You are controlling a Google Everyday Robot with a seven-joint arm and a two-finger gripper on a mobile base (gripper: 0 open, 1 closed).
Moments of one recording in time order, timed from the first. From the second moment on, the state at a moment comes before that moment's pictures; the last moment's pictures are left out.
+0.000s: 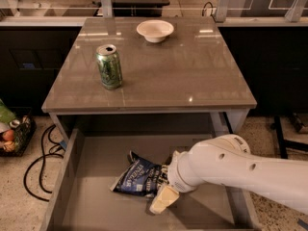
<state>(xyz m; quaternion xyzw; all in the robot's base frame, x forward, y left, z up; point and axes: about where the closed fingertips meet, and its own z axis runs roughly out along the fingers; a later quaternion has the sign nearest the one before) 0.421 -0.037 0.610 -0.53 0.82 0.11 0.21</state>
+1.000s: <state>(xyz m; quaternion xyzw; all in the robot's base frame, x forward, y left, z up) 0.424 -0.021 0.603 -0.54 0.81 0.12 0.21</state>
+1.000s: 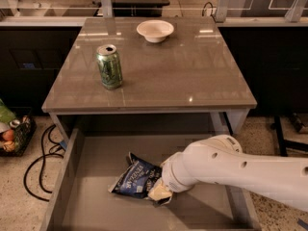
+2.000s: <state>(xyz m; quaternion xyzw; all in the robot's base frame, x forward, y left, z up) 0.423 -0.021 0.606 -0.54 0.81 0.12 0.21</state>
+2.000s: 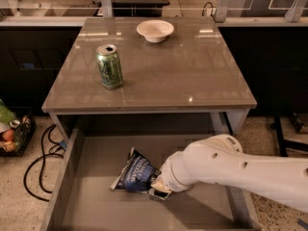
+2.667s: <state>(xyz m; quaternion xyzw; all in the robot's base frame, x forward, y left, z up) 0.422 -0.020 0.612 -0.54 0.80 0.13 0.22</state>
